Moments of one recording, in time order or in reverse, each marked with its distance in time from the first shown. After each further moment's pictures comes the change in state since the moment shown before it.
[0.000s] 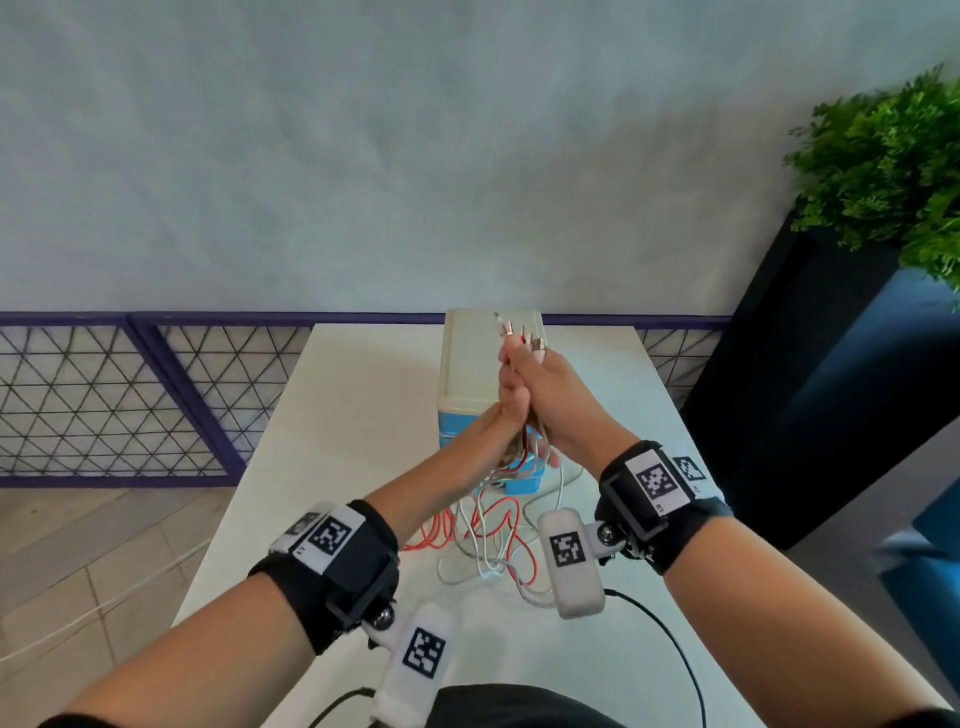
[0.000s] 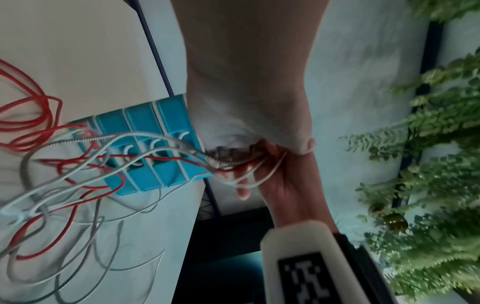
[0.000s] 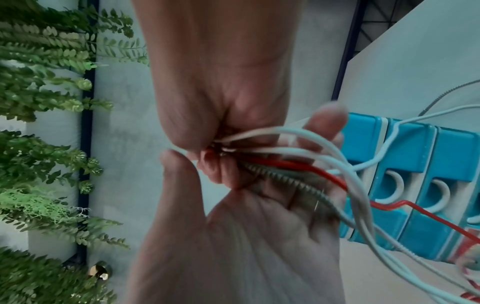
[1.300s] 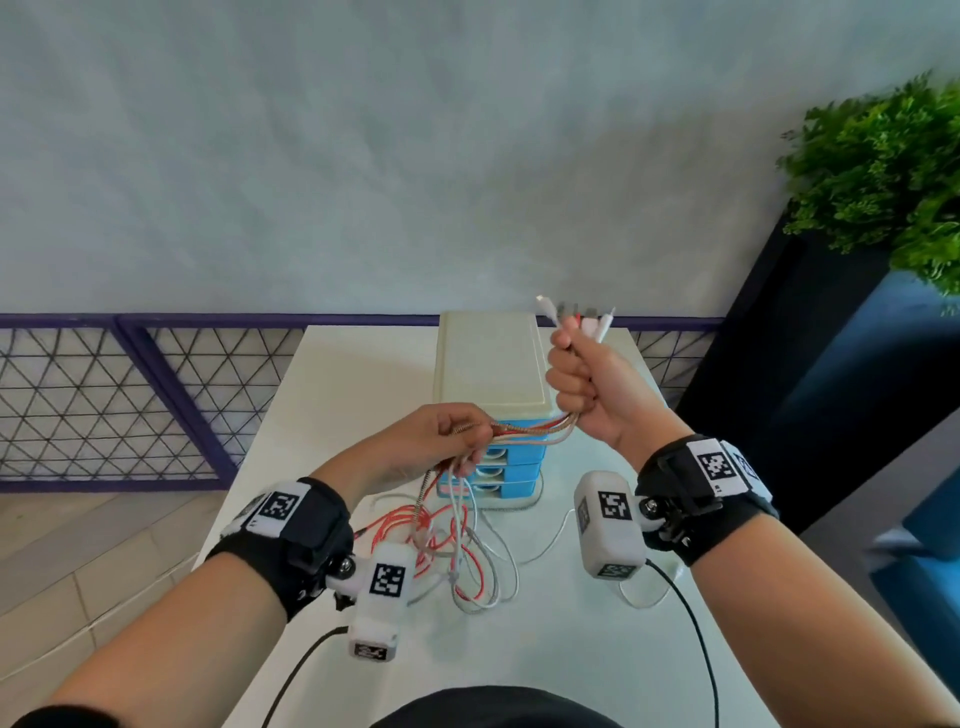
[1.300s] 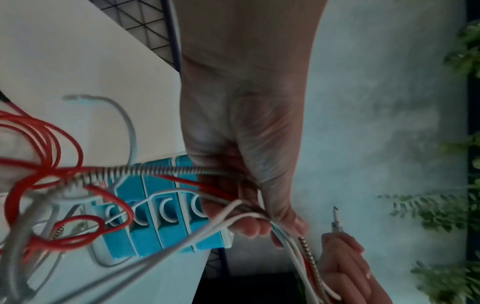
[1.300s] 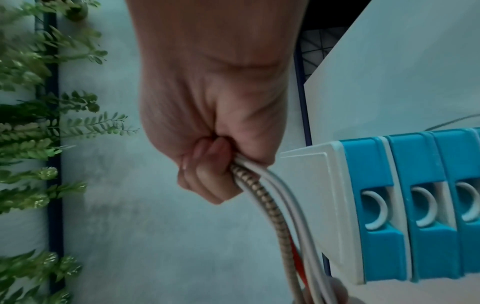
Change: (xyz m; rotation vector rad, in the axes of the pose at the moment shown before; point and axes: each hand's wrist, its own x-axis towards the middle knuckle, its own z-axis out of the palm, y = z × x) left_hand -0.005 -0.021 -0.058 -0.002 -0.100 -0.036; right_hand -0.001 -0.029 -0.045 0.420 -0.116 0.191
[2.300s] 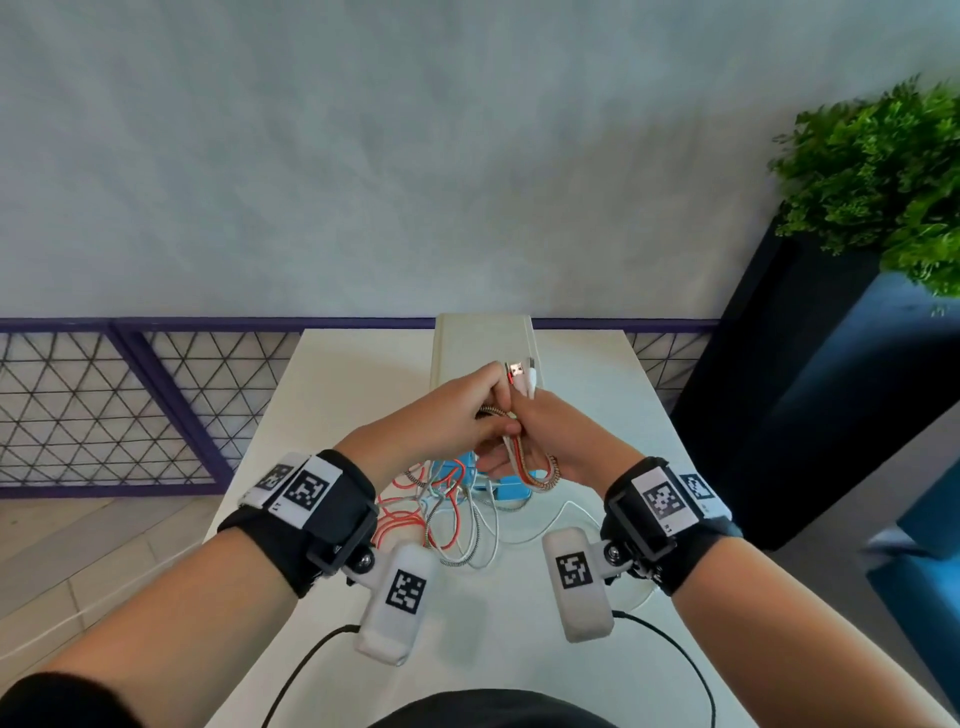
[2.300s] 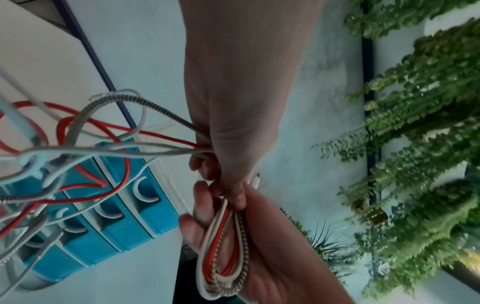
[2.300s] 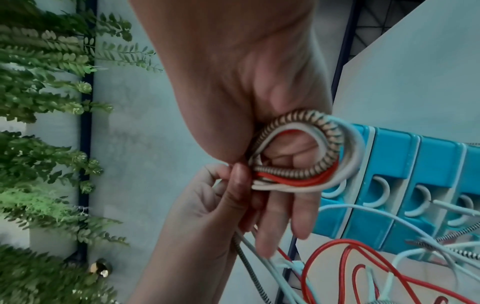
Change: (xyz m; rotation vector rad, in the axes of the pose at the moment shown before) left_hand 0.023 0.041 0.016 0.608 0.121 0.099; right_hand -0.007 0.045 0.013 -0.584 0.012 0.184
